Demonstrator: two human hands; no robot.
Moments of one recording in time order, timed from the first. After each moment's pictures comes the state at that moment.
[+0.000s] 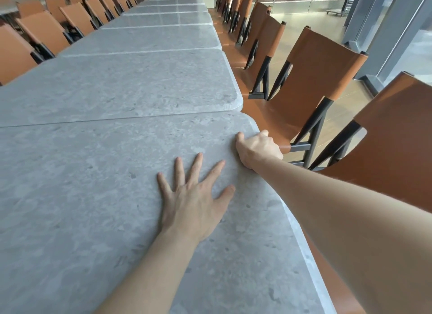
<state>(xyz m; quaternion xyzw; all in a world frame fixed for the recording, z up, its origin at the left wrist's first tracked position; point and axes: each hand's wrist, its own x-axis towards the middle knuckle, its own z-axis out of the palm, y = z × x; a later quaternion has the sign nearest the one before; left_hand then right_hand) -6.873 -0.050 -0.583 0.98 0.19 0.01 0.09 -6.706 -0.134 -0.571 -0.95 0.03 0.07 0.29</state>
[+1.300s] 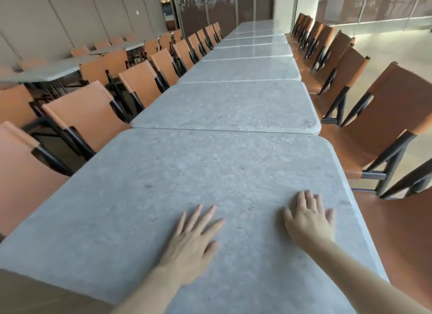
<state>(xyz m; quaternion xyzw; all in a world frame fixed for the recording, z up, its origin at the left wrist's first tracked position) -7.139 0.046 -0.577 0.99 0.13 0.00 -0.04 -6.923 -0.151 -0.572 -0.97 -0.19 0.08 0.13</state>
